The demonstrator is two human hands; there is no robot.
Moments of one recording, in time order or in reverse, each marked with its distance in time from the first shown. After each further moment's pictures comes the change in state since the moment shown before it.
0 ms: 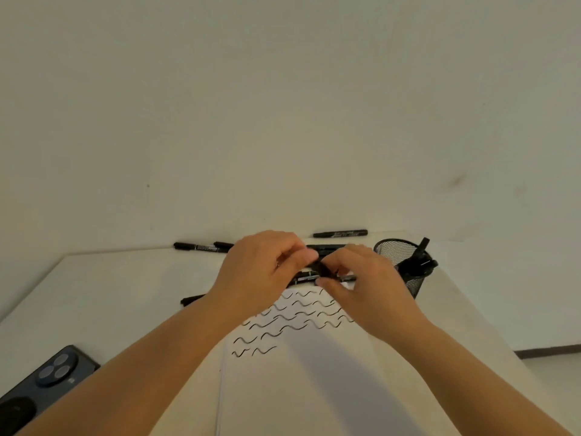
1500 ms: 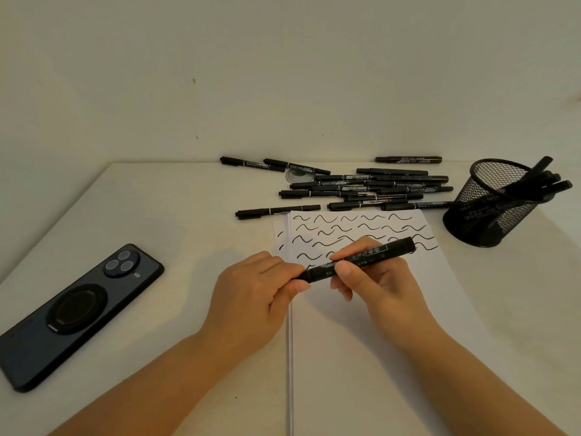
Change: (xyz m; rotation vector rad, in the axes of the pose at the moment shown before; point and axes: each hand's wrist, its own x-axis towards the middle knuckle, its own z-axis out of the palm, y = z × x) left_hand -0.148 -0.058 0.010 0.147 0.016 -0.057; right_hand -0.062 -0.041 0.107 1.039 -0.113 0.284
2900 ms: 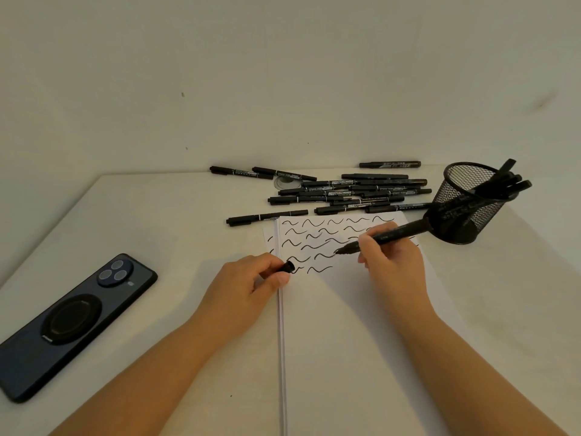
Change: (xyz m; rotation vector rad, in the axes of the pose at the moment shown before) left_hand 0.002 -0.029 0.016 -0.332 -0.188 -0.329; right_hand 0.017 0.009 -0.026 -0.311 0.498 0.124
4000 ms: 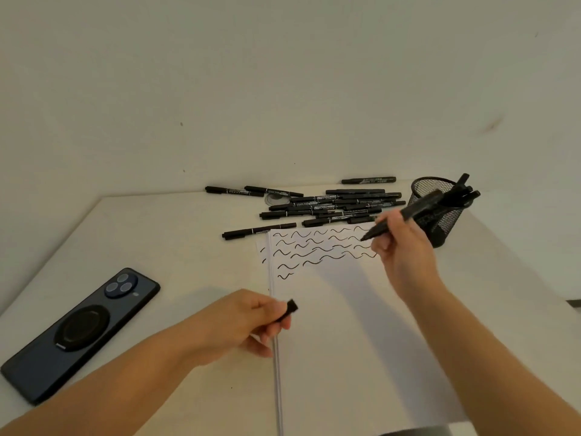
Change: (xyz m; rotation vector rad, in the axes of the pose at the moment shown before) left_hand -0.025 0.046 -0.021 -0.569 -0.532 -0.370; right_hand 0.012 -0.032 -0.030 0.563 -0.012 0.057
